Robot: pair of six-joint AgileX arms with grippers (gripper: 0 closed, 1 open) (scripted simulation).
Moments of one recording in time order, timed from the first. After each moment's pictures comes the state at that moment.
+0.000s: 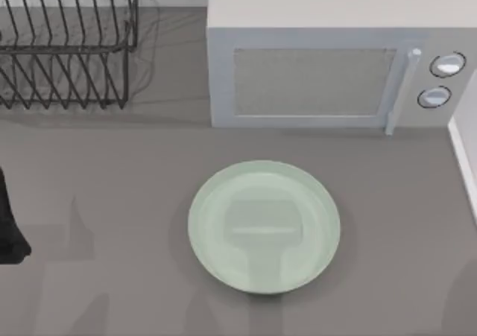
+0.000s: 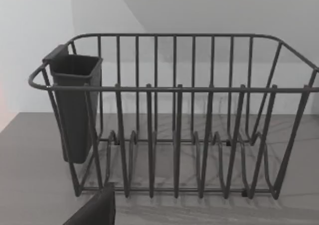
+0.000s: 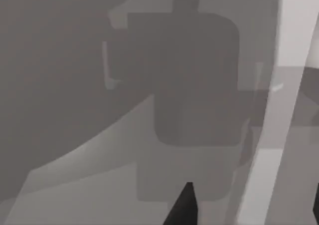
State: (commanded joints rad) left arm 0.00 0.00 0.00 0.00 0.00 0.00; right arm -0.44 1.49 0.74 -0.78 -0.03 -1.05
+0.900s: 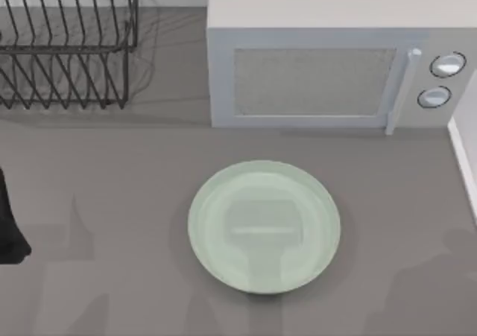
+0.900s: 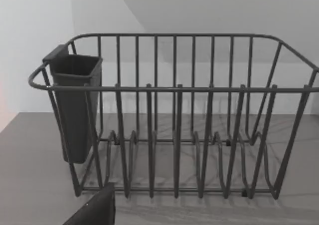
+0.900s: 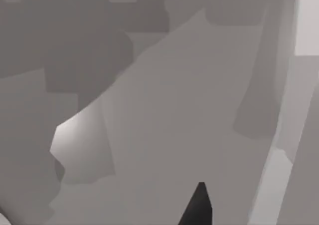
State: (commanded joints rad) left arm 0.00 0.00 0.00 0.00 0.00 0.00; right arm -0.40 1.38 0.97 -1.12 -0.03 -1.03
